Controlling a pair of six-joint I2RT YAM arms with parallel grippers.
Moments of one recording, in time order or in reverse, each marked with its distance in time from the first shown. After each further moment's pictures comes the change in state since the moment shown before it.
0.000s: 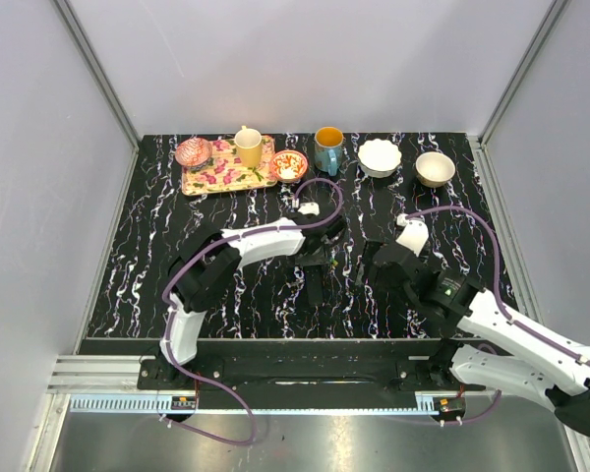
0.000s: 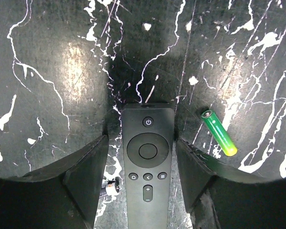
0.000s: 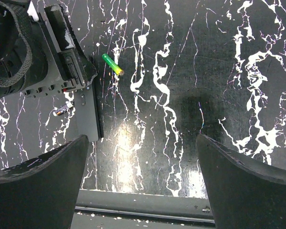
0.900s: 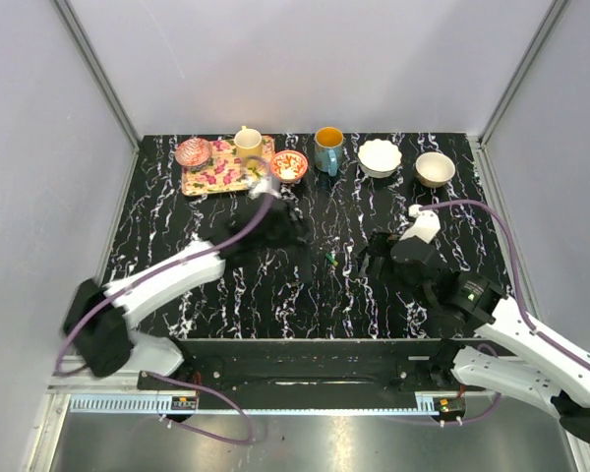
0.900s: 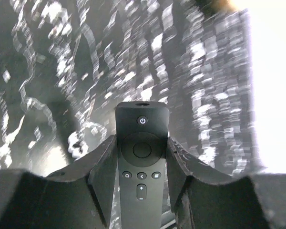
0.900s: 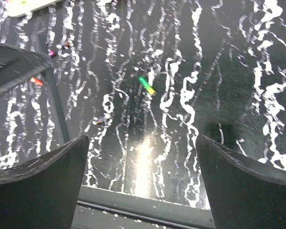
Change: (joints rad) left arm 0.063 -0.568 -0.347 0.315 0.114 0.076; right arm -0.003 -0.082 0.075 0.017 -0.013 -0.057
